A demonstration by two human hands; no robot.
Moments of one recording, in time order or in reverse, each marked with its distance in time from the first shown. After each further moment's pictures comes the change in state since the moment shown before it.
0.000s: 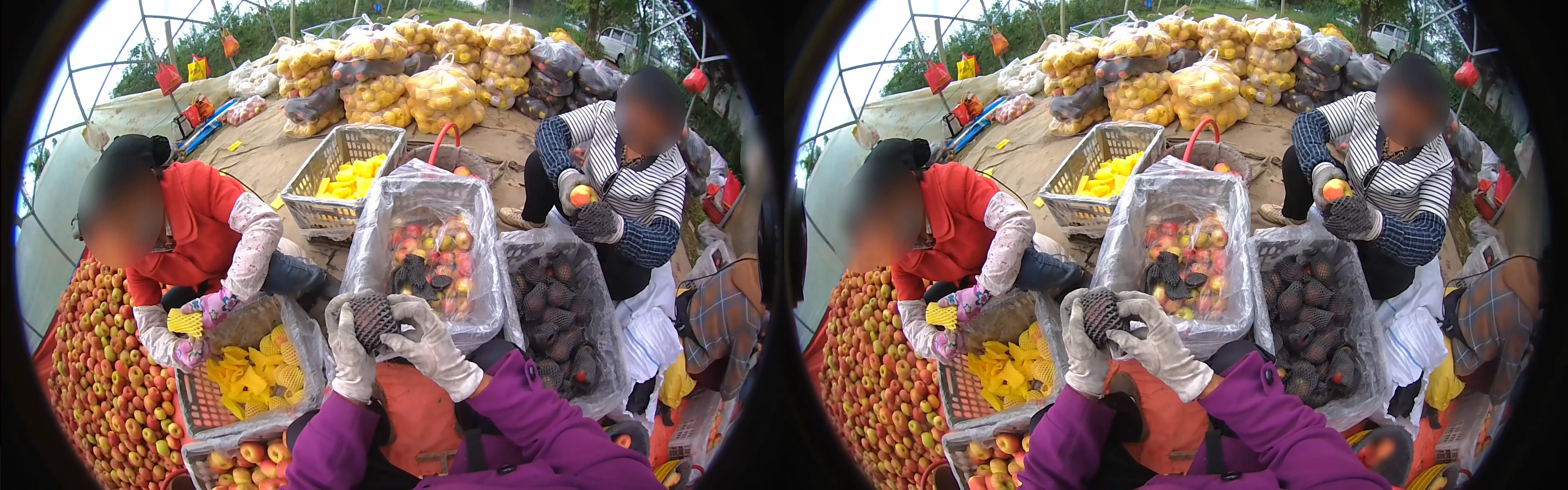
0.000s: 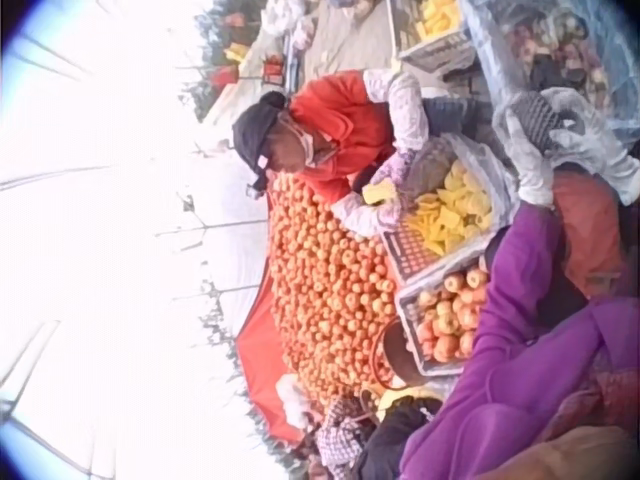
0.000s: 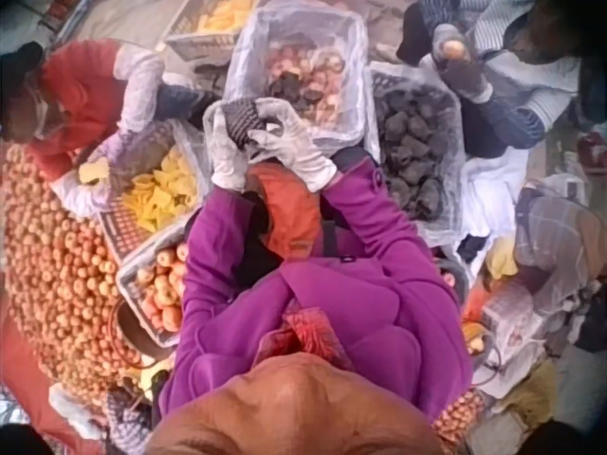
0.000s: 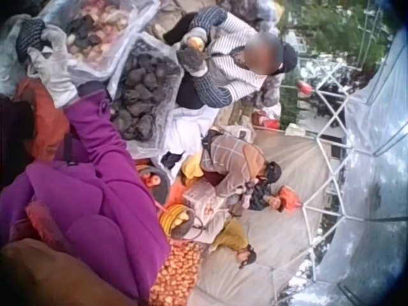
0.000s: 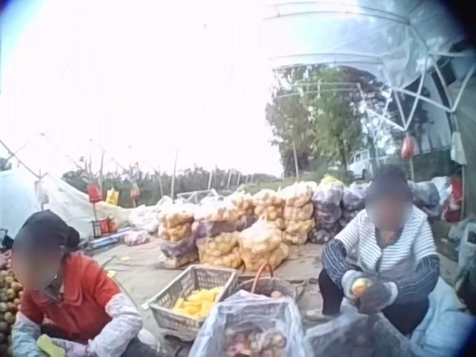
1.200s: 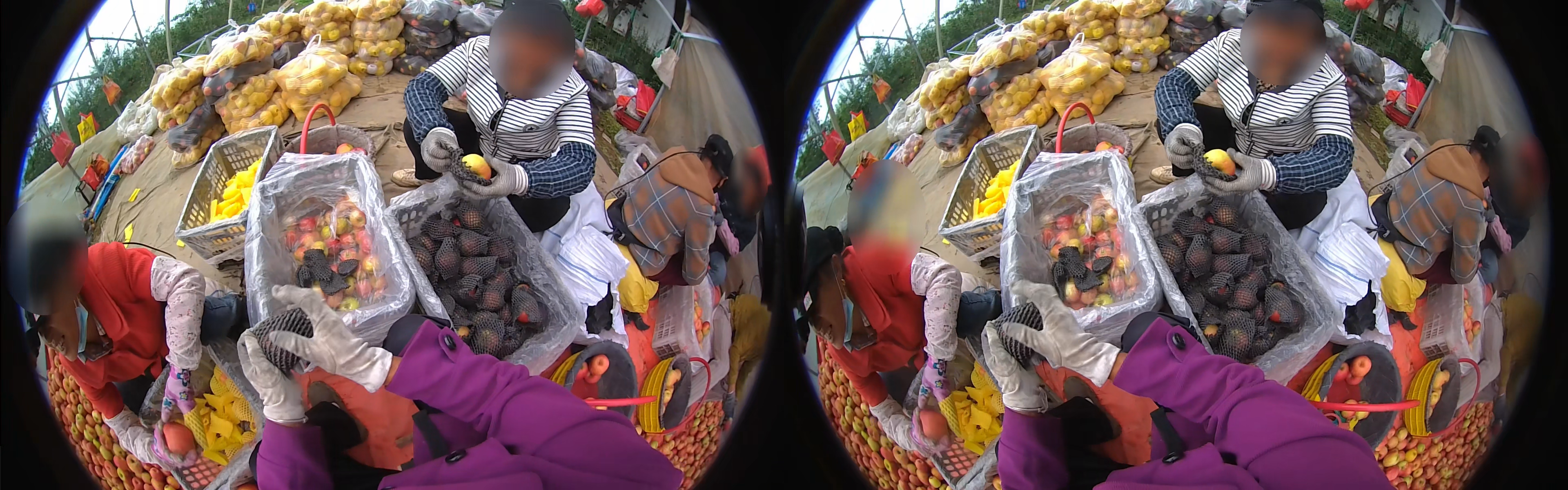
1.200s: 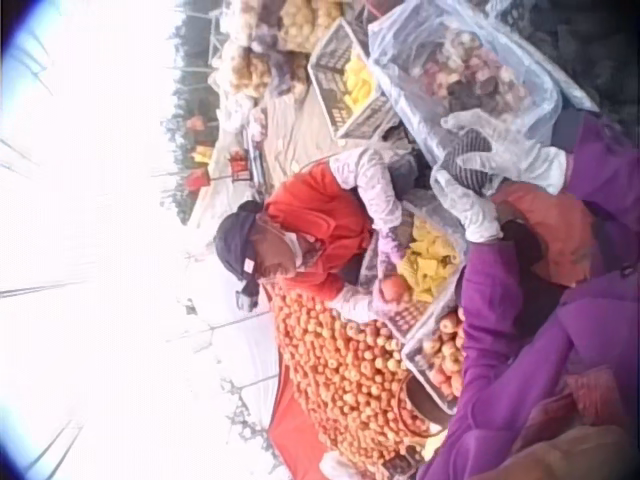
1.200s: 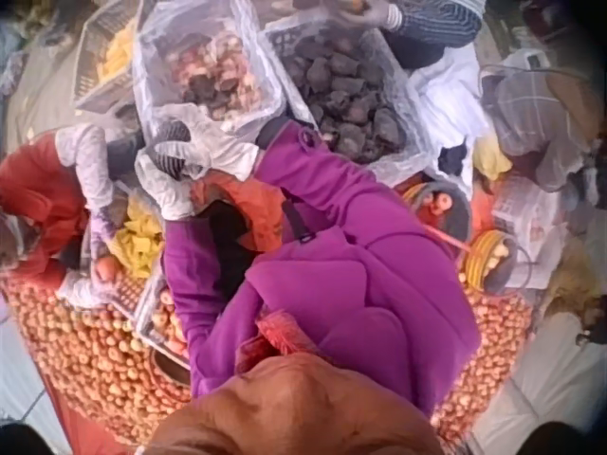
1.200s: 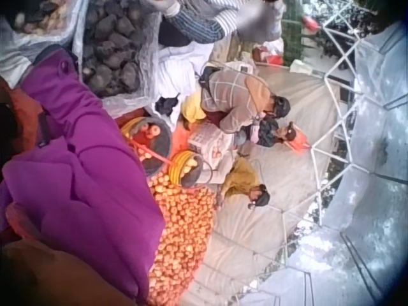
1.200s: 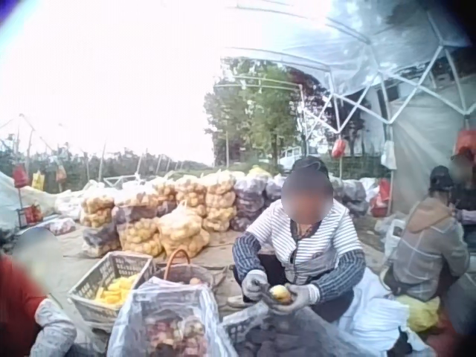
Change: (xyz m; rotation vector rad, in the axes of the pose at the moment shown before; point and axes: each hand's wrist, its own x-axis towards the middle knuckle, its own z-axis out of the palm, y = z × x) left_hand -0.009 -0.030 -0.016 0.585 -0.002 0.072; right_hand 0.006 -0.013 -0.016 -0.412 0.234 -0.218
